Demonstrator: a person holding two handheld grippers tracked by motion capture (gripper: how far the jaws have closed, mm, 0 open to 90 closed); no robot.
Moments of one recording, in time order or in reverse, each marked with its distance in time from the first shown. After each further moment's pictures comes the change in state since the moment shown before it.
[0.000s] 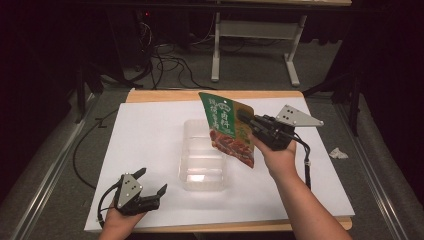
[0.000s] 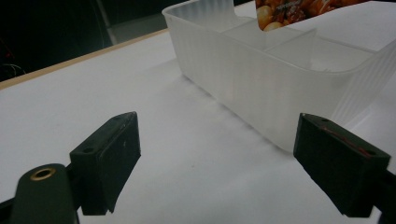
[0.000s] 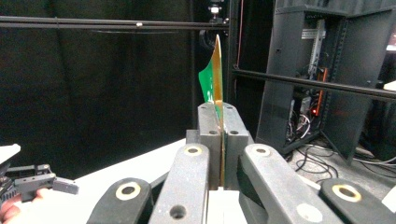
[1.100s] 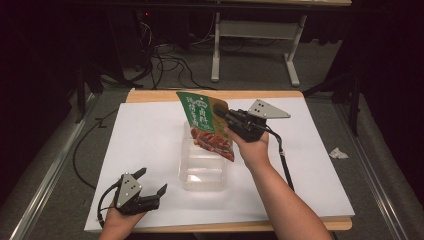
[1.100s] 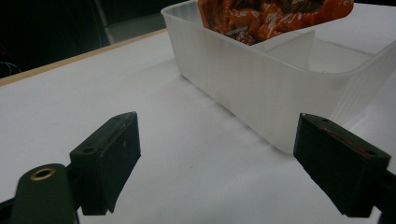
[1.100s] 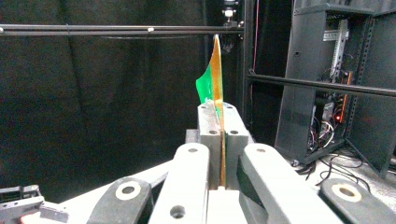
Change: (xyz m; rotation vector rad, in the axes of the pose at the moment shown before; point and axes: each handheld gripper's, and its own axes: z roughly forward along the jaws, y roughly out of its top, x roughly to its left) left arm 0.001 -0.001 0.000 0.000 -0.013 -0.014; right arm 0.002 -0.018 0.065 -0.034 0.061 0.027
